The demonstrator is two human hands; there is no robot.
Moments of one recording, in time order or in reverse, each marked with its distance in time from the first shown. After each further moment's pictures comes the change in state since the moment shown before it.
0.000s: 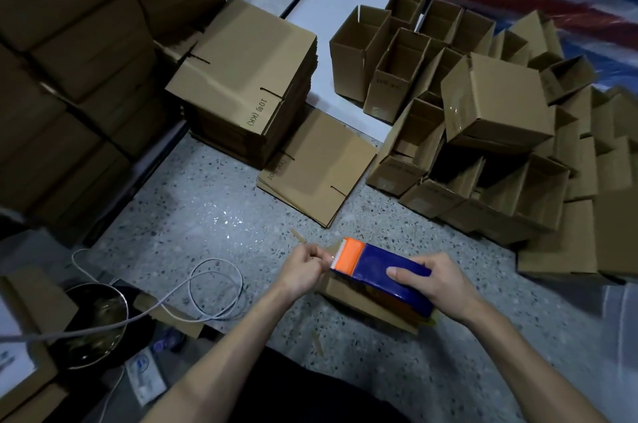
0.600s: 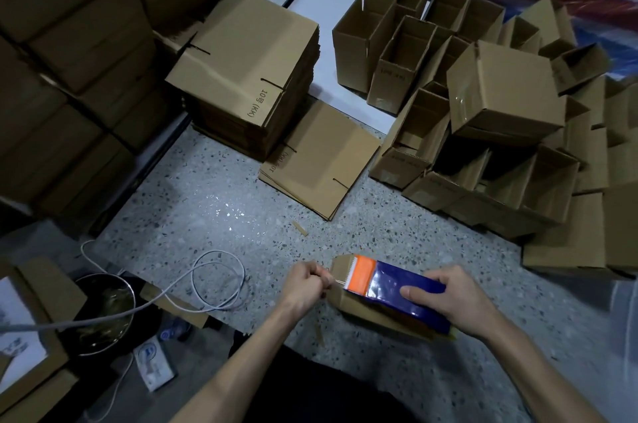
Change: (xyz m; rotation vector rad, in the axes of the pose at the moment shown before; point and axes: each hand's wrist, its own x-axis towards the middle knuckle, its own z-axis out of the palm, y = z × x) left_hand -0.021 -0.029 0.020 -0.105 0.062 -0.122; right_hand -0.024 0.020 -0.009 -0.109 -0.023 0.089
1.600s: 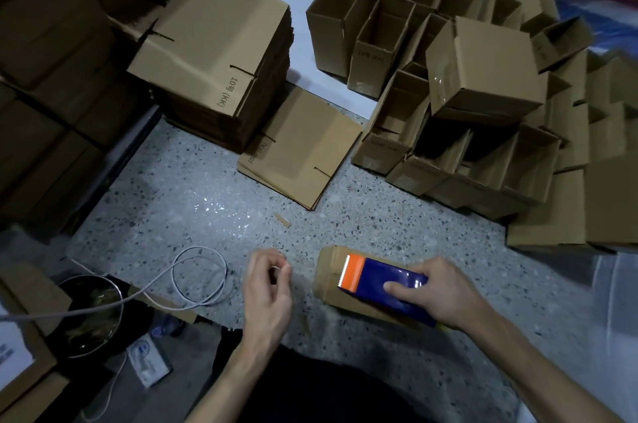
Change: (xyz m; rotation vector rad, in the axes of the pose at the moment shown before) left_hand -0.046 -0.010 -0.006 0.107 0.481 0.621; right_hand -0.006 0.002 -0.002 -0.305 0.017 0.150
